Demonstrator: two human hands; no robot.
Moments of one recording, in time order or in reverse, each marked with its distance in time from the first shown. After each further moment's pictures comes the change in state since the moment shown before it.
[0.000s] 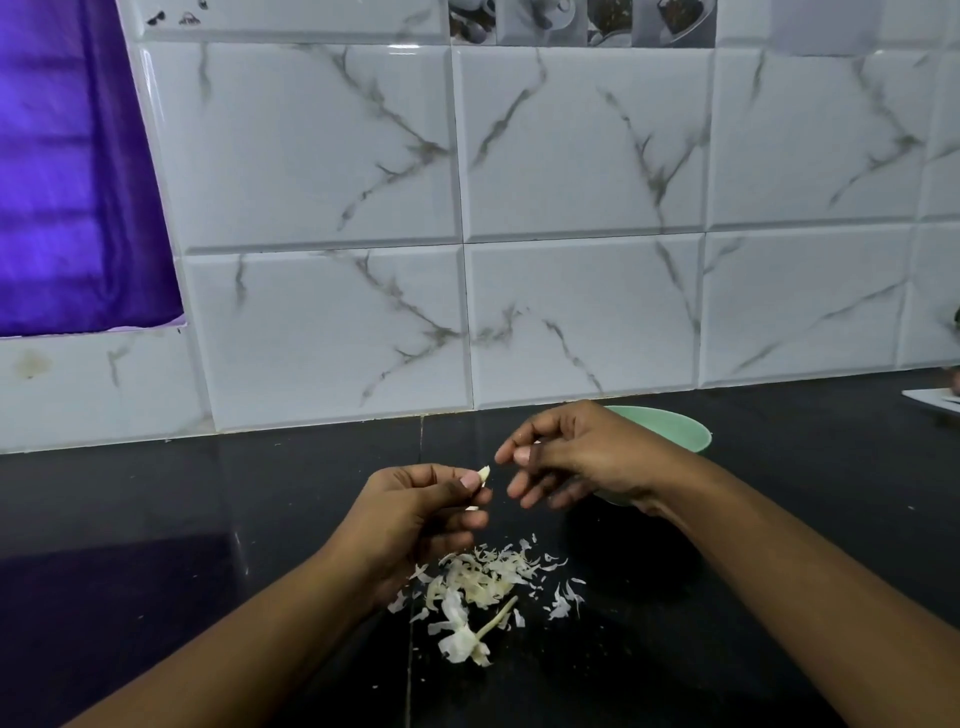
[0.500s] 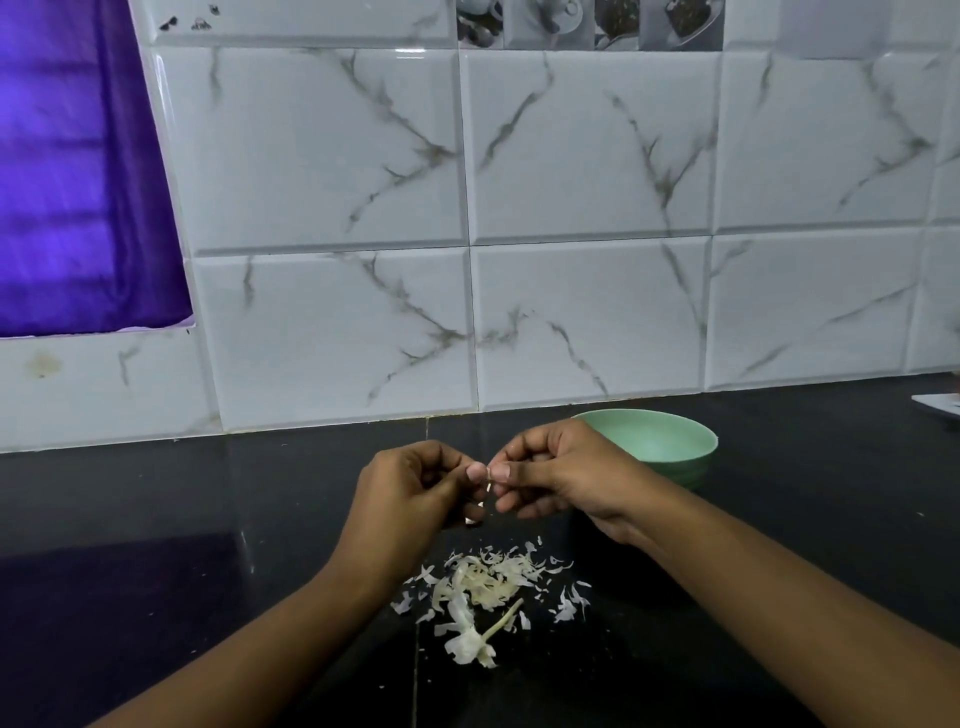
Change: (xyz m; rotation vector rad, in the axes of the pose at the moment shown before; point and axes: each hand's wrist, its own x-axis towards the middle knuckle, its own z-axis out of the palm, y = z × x) left_hand -0.005 0.003 -0.001 0.432 0.130 0.416; right_hand 0.008 0.009 0.027 0.248 0.088 -0.032
